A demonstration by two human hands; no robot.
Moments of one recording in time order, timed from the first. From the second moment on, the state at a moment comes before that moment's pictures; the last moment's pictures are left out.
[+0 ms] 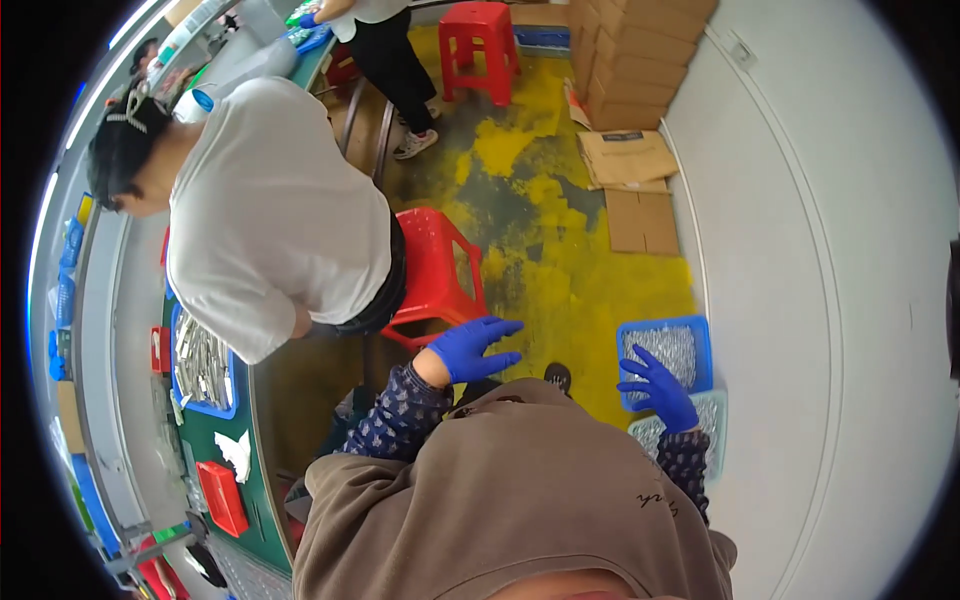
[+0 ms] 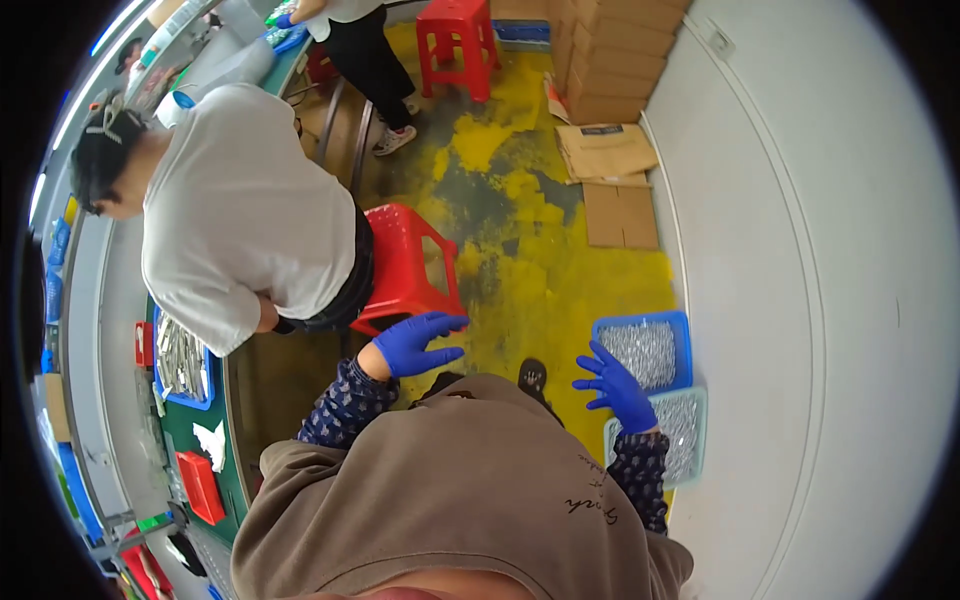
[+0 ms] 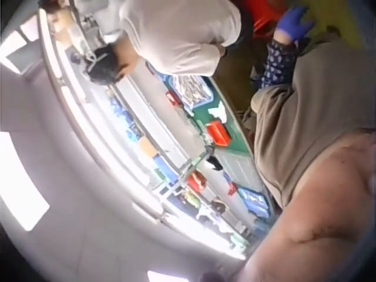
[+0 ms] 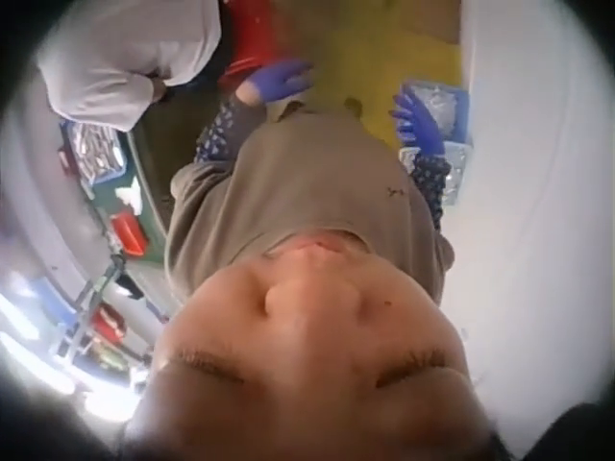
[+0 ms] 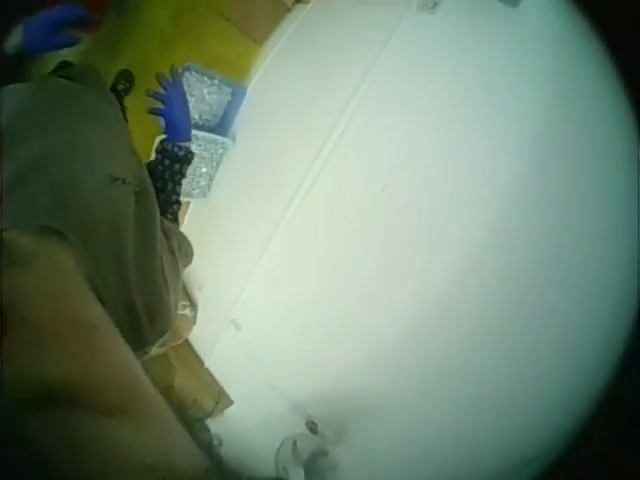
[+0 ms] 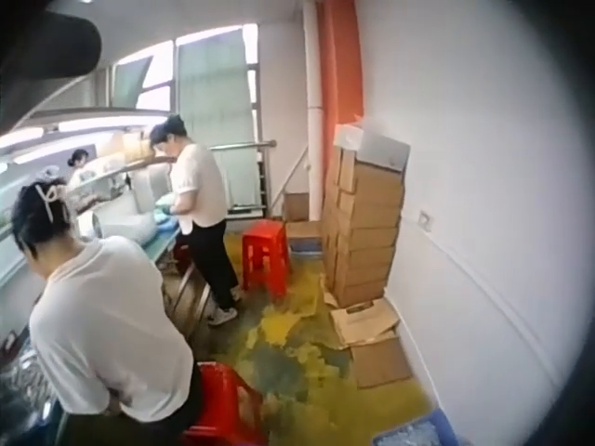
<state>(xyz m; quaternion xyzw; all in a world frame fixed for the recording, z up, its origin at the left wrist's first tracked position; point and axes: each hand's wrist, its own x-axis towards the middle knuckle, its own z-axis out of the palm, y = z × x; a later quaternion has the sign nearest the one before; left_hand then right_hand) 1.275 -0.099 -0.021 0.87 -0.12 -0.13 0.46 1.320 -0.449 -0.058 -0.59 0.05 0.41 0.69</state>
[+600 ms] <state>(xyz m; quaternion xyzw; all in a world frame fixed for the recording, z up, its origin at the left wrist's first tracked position) 1.564 0.040 -0.005 0.89 0.07 0.01 0.45 1.784 -0.184 0.017 -0.60 -0.27 0.55 0.52</state>
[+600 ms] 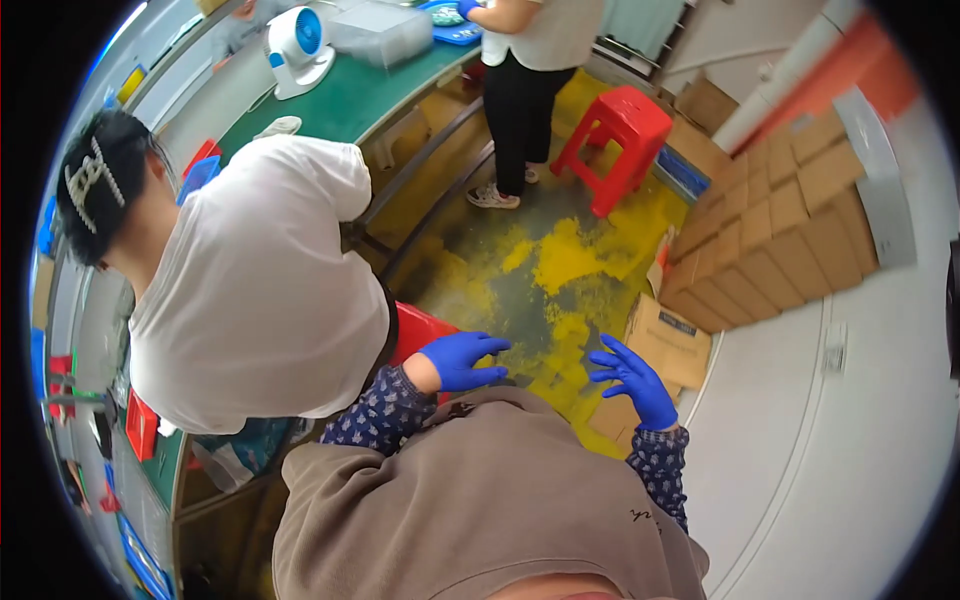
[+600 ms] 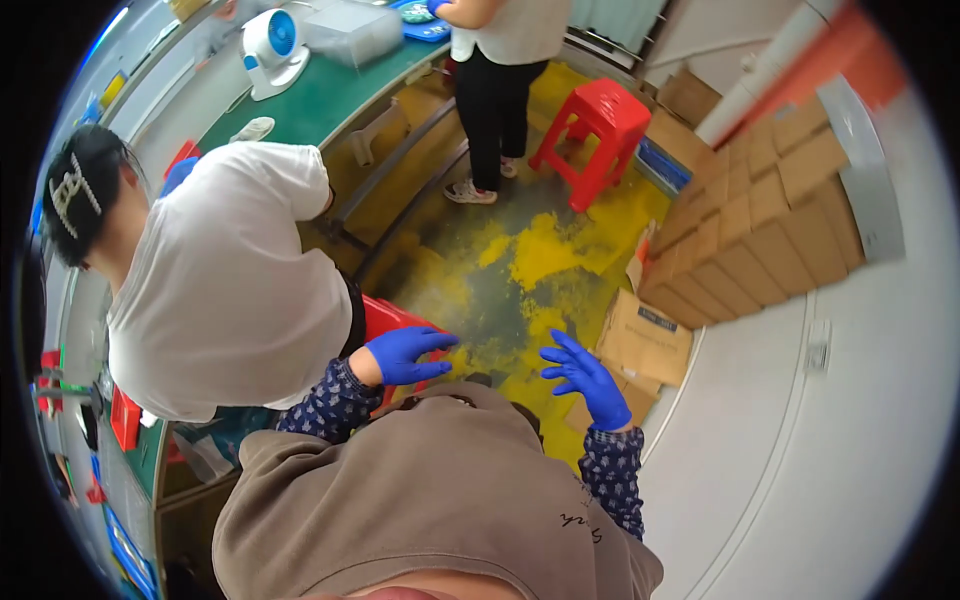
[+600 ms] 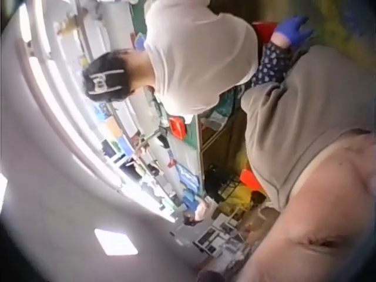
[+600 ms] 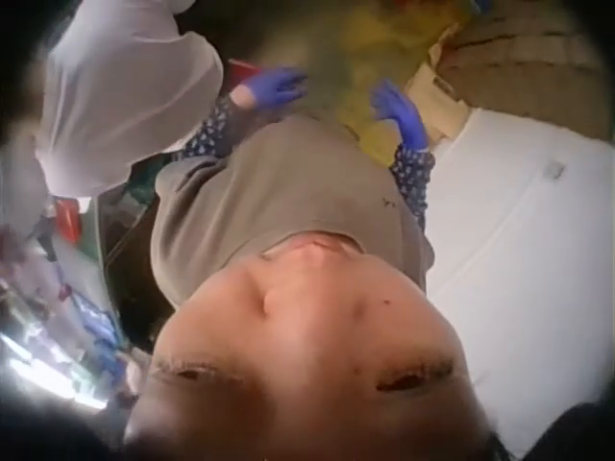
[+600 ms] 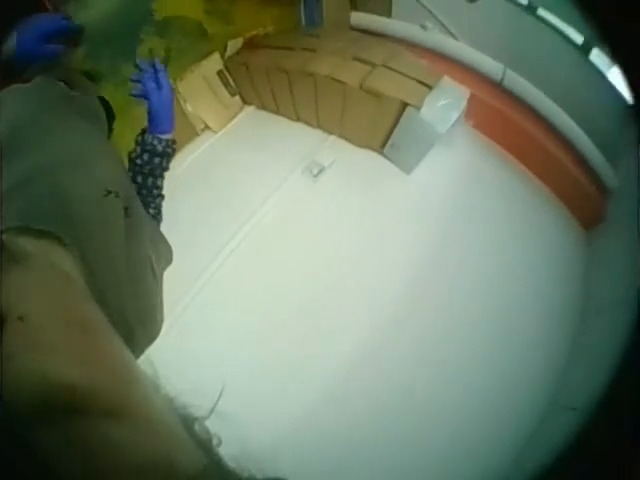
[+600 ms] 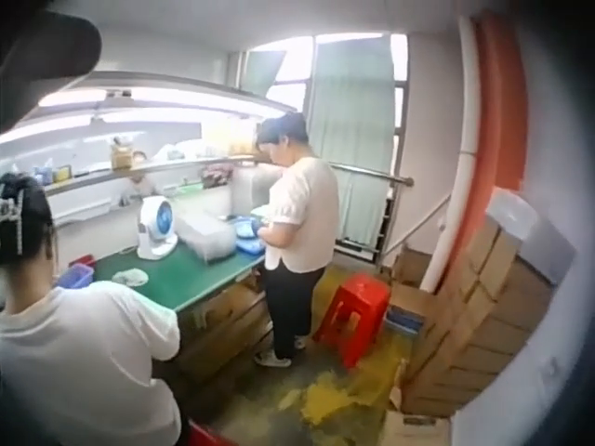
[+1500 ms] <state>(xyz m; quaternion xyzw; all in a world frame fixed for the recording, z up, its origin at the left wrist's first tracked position) 1.651 0.206 -0.077 0.58 0.64 0.22 0.45 1.806 0.479 0.045 -0.16 -0.92 0.28 0.21</state>
